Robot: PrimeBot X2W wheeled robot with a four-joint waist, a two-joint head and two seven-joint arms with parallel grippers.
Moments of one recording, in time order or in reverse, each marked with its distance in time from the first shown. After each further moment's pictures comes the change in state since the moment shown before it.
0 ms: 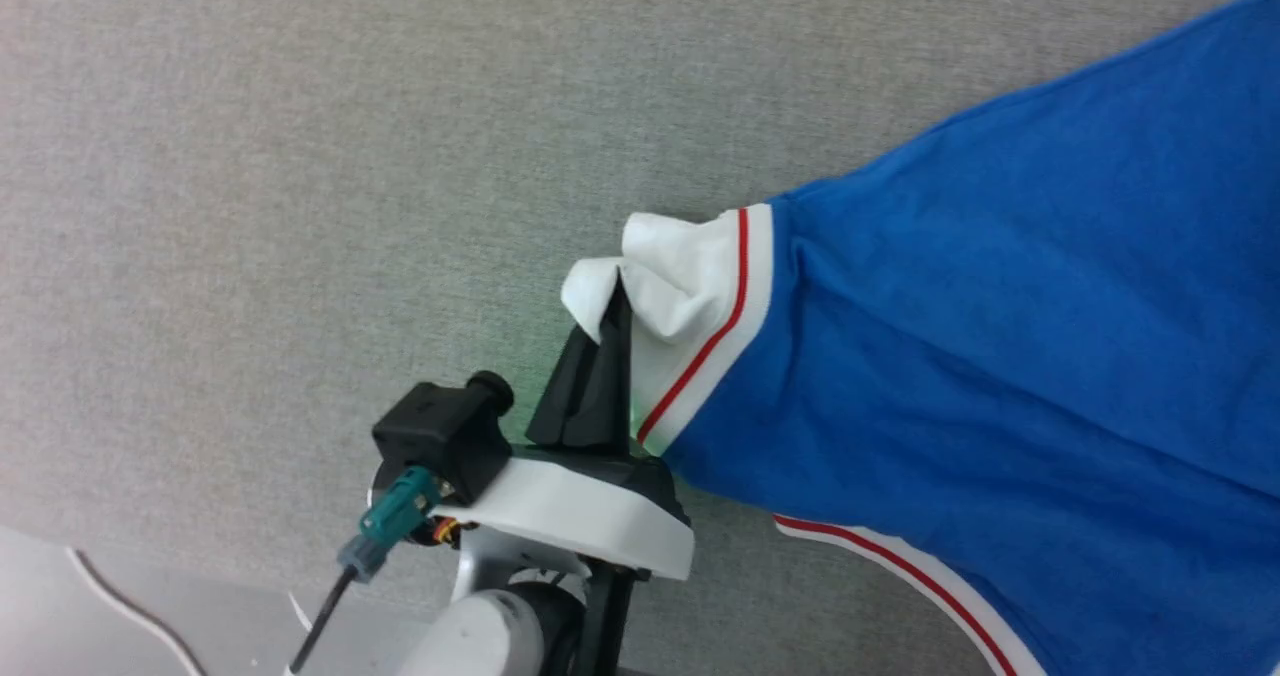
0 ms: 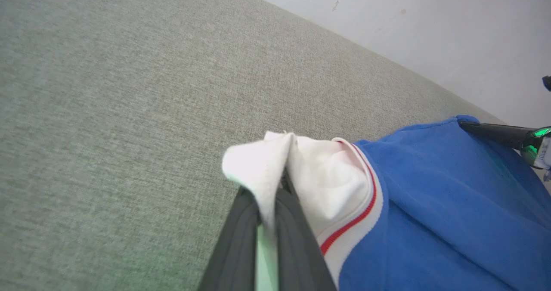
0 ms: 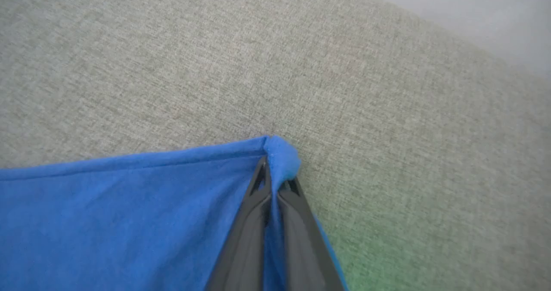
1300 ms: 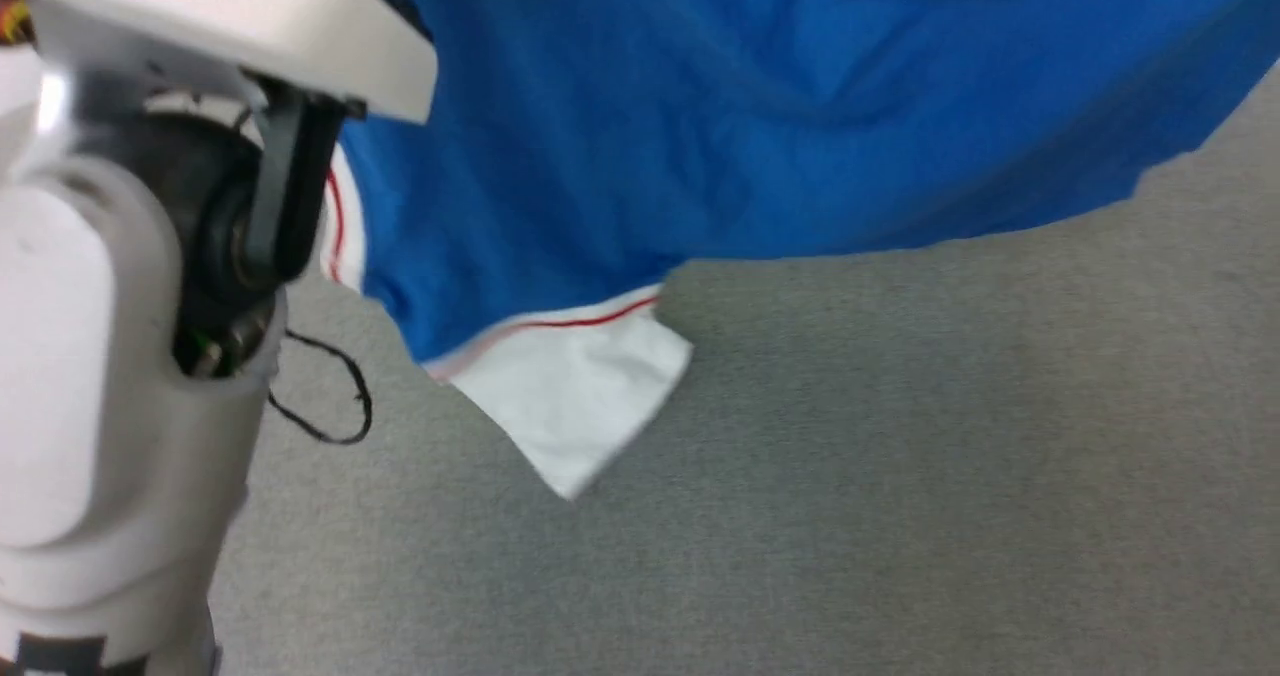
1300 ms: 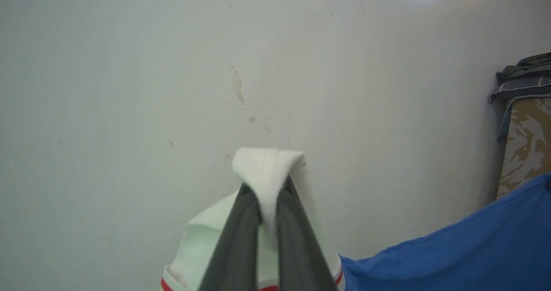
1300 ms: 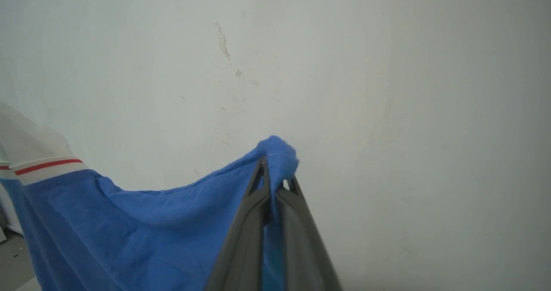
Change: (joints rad) left arm -0.699 0.243 0.223 0.004 -0.009 -0.108 0.342; right arm 0.005 0.333 -0.257 -0.389 0.139 0.000 -0.138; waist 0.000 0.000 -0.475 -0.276
